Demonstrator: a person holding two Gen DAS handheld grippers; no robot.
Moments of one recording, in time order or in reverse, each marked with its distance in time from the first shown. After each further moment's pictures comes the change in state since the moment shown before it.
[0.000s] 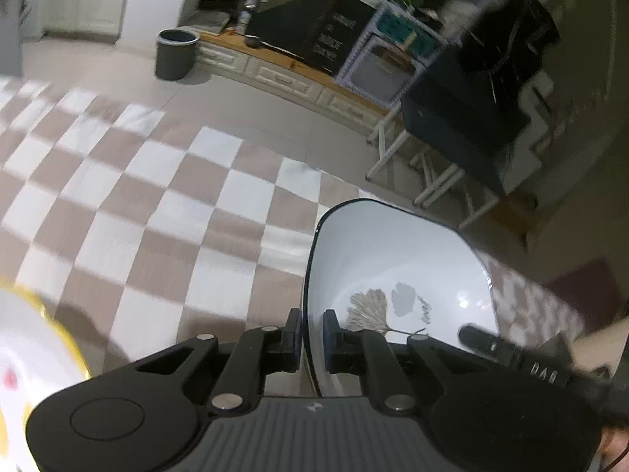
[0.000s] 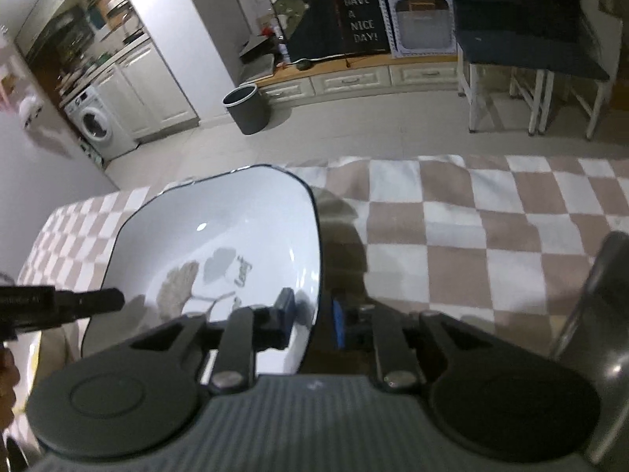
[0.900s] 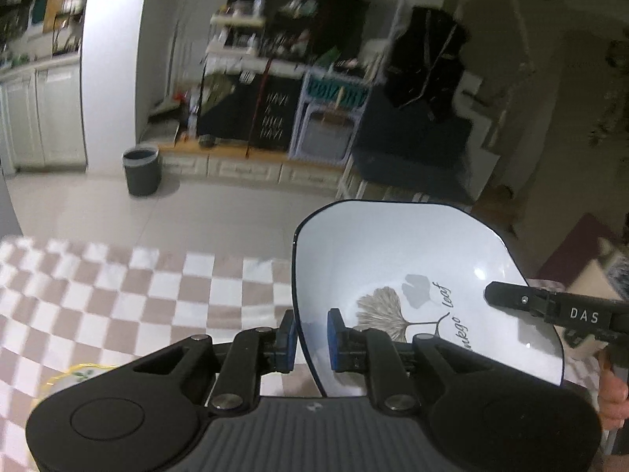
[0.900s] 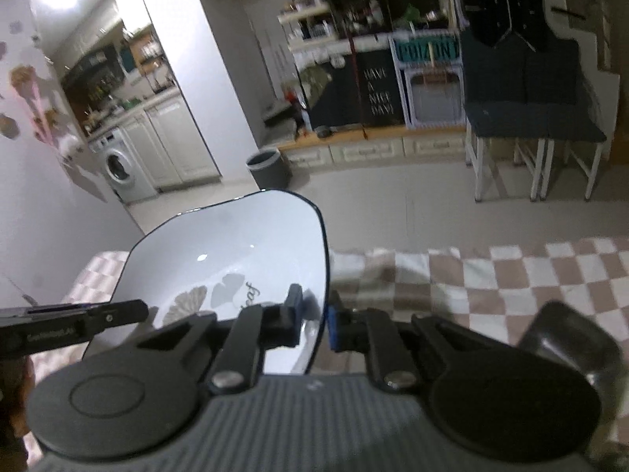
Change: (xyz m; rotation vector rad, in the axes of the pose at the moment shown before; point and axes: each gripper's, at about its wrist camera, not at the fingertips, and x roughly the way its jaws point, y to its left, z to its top) left arm -0.142 -0.058 -0.032 0.293 -0.251 0.005; right arm -0.112 0.036 -0.005 -0.067 -0.226 0.037
